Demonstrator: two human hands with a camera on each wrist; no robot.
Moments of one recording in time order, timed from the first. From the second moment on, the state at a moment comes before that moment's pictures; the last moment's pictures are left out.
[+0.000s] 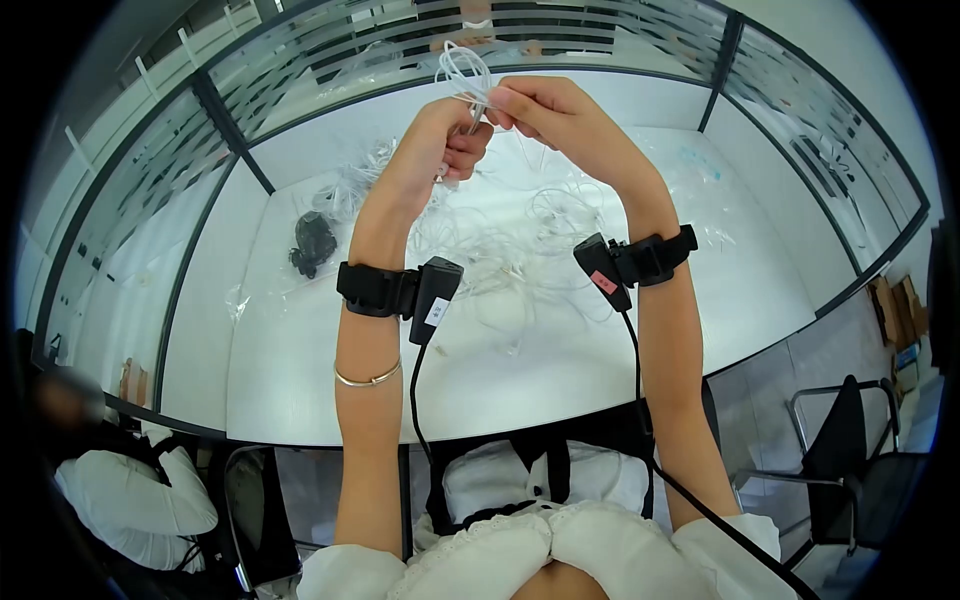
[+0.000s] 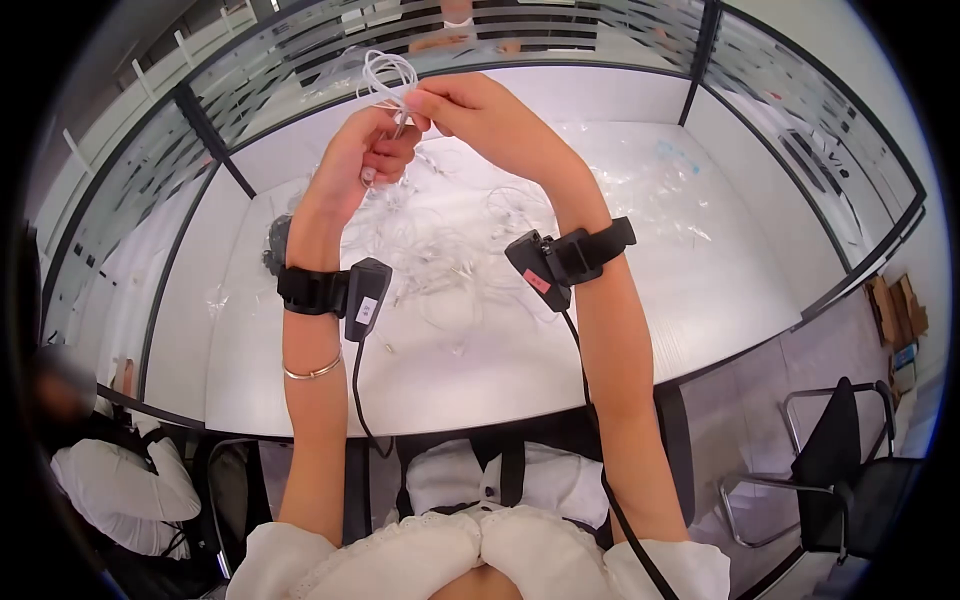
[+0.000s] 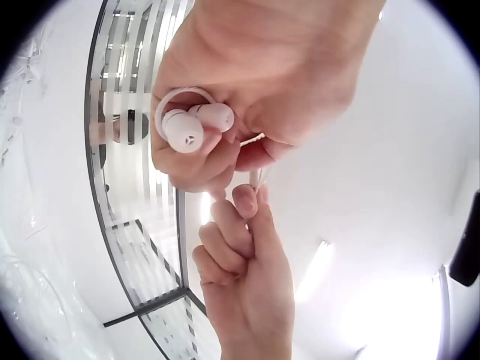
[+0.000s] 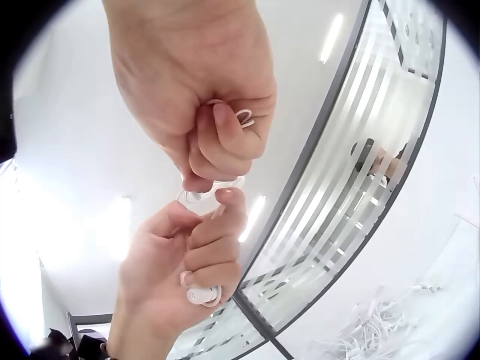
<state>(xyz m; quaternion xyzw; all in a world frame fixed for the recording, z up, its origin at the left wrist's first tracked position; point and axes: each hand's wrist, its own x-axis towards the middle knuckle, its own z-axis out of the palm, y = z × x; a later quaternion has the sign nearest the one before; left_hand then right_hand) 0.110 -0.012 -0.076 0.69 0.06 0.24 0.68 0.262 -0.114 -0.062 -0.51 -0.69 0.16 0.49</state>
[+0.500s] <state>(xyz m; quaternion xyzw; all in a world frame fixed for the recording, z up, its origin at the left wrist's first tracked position) 0.109 -0.006 -0.073 0.64 0.19 0.42 0.61 0.235 -0.126 -0.065 -0.53 -0.75 0.06 0.41</state>
